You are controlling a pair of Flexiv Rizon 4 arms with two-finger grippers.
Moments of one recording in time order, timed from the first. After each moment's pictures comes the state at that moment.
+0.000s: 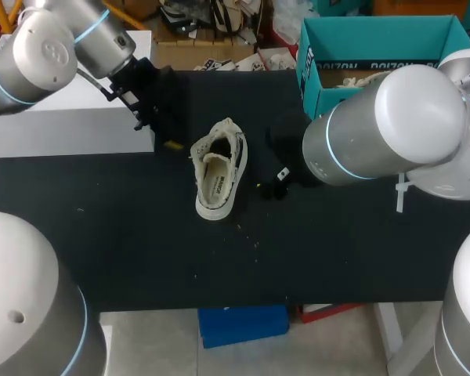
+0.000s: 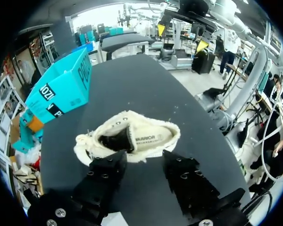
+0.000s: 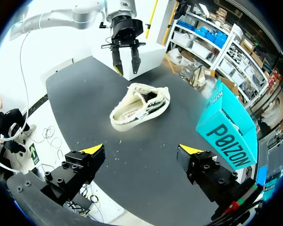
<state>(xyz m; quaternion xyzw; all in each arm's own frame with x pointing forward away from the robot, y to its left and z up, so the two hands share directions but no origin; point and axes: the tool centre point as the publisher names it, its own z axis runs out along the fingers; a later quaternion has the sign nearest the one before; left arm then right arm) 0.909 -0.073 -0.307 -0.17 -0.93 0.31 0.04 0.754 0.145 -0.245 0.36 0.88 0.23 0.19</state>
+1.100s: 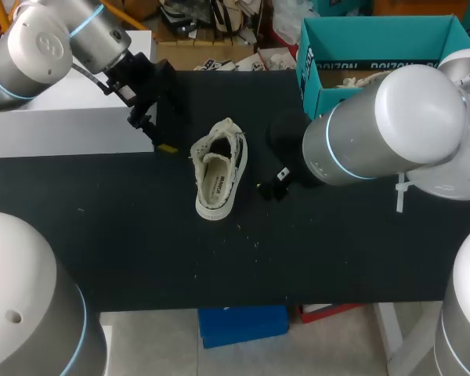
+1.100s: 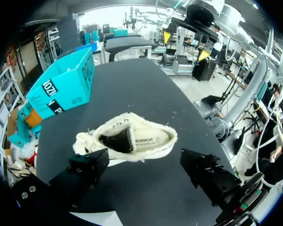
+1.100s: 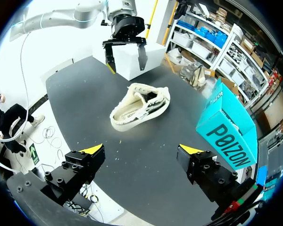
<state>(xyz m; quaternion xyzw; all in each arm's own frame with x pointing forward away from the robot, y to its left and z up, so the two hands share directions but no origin) 0.910 -0.069 -0.298 -0.15 -0.93 0.32 0.07 0.753 0.145 -0.245 0.36 0.88 0.23 0.19</state>
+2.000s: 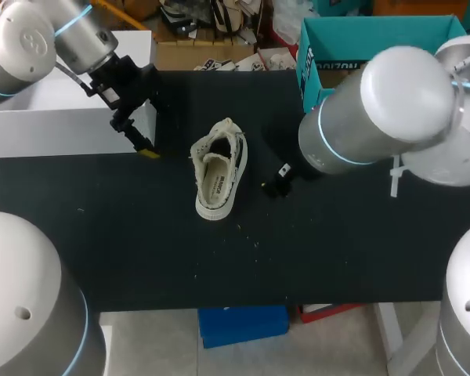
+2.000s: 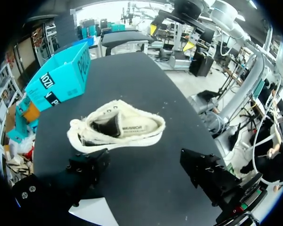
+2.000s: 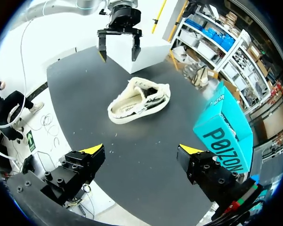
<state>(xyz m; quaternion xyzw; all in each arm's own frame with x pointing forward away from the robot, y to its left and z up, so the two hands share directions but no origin) 0.895 -0.036 -0.299 -0.14 -0.94 0.30 0.08 0.761 0.139 -0.241 0.33 0.91 0.18 0.19</state>
